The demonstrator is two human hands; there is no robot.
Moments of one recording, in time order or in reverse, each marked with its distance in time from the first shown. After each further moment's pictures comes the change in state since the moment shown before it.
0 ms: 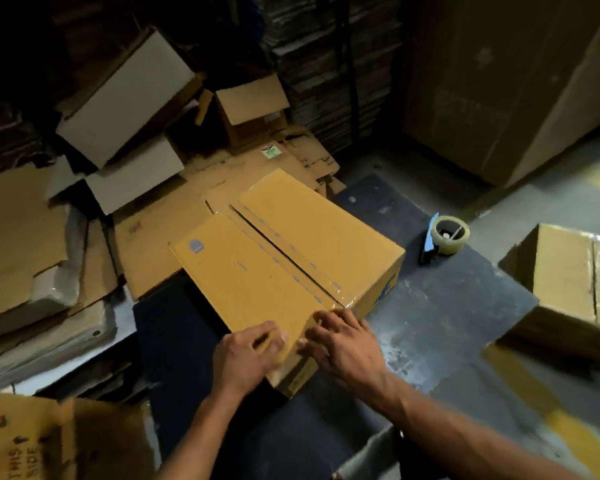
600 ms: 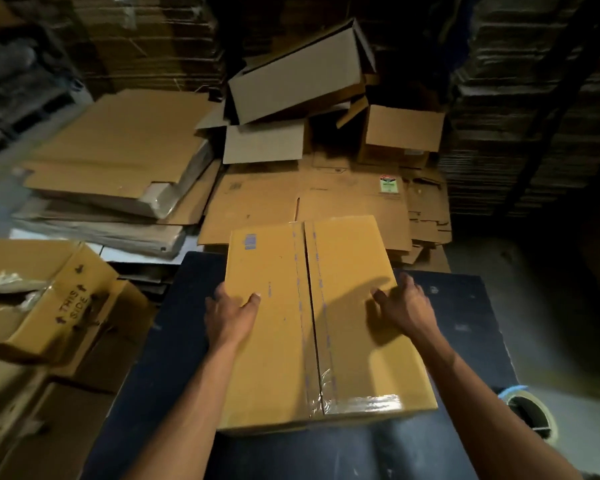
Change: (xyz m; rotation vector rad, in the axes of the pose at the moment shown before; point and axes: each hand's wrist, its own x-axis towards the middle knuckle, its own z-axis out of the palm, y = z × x) left_hand 0.123 0.015 0.015 -0.183 0.441 -1.089; right_hand 0.284 0.158 -0.055 0.316 -0.399 0.272
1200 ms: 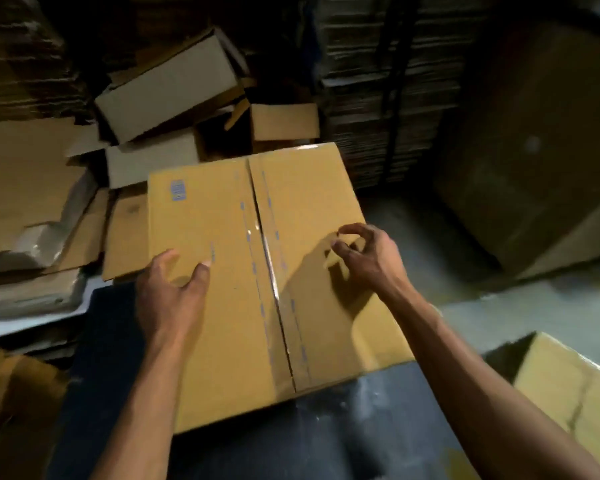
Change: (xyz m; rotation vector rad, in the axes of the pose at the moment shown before) left_hand -0.090 0.074 -0.062 -0.214 0.033 0.419; right_hand -0.138 -0.026 -0.101 0.295 0.309 -0.075
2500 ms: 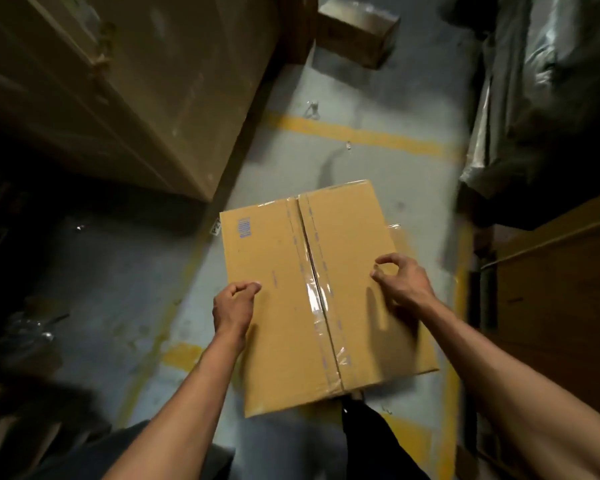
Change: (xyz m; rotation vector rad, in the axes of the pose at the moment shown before) left_hand -0.636 0.273 0.806 0.215 -1.184 0.019; right_hand -0.209 0.803 -0.596 0.237 0.563 1.023
